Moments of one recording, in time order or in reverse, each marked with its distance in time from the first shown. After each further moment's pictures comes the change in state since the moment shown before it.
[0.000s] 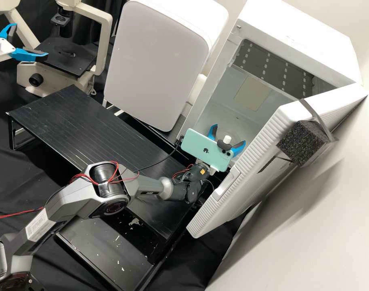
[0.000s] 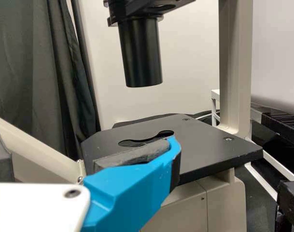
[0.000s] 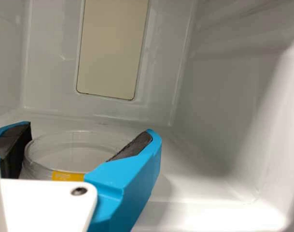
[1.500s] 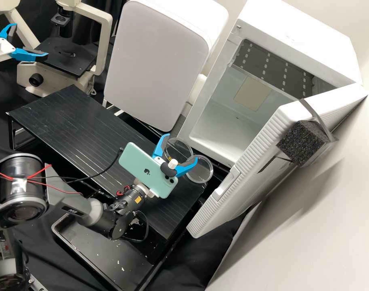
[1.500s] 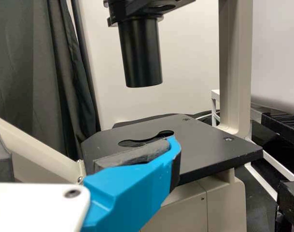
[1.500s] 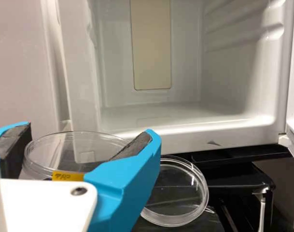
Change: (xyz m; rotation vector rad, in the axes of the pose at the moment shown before) left arm 0.000 0.000 0.000 0.000 0.000 0.000; right arm -0.197 -0.046 -0.064 0.221 0.109 0.083
